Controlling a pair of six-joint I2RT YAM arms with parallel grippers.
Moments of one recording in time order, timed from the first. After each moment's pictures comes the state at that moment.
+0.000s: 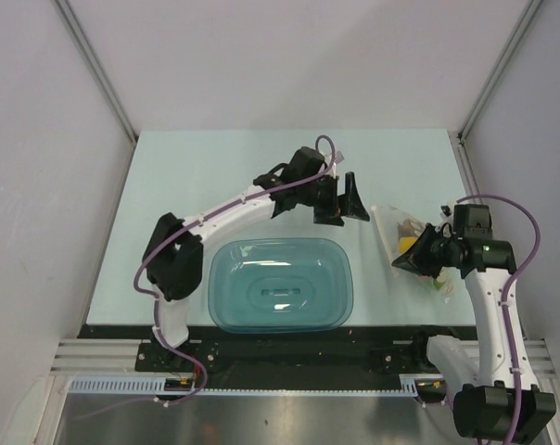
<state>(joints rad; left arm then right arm) -0.79 1.90 1.62 -0.35 0.51 -0.78 -0.11 0.89 0.92 -1.08 -0.45 0.54</state>
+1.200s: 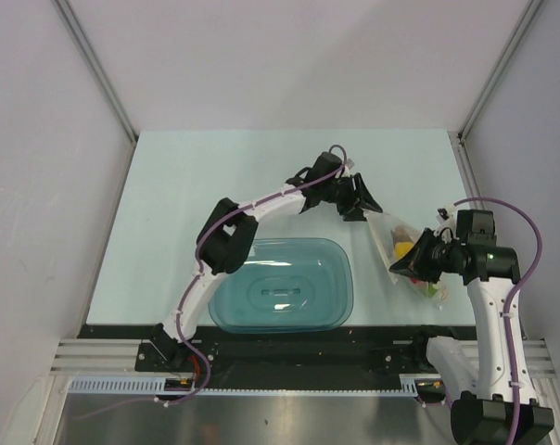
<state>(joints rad) -0.75 2.42 1.97 -0.13 0.66 -1.15 -0.12 0.83 0.94 -1.15 -0.56 0.45</state>
